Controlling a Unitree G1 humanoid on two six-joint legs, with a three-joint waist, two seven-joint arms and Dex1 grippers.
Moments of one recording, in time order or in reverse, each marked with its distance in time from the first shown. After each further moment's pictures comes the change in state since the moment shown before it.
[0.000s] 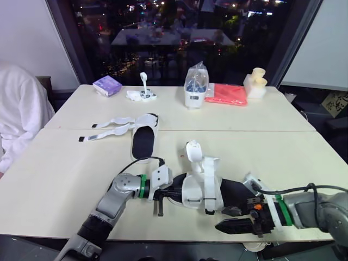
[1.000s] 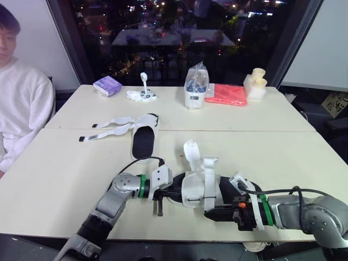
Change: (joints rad) left arm -0.004 0.000 -0.003 0.009 0.000 -0.008 0.003; right arm -0.040 0.046 0.093 0.010 0.041 -0.008 -0.143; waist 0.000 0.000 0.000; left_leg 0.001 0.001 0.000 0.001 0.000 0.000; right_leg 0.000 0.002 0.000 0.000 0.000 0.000
